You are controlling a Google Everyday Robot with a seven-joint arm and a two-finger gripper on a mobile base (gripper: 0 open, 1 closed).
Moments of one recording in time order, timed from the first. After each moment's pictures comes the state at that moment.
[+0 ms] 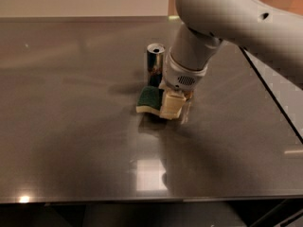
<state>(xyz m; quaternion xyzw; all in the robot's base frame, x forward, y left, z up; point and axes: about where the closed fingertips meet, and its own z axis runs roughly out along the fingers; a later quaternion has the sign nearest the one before) 0.507 -0.044 0.861 -0.69 0.71 0.05 0.14</state>
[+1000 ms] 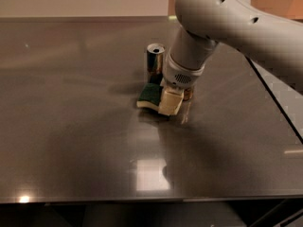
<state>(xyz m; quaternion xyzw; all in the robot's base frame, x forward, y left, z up) 0.536 -0.044 0.847 -0.66 0.73 0.05 0.15</state>
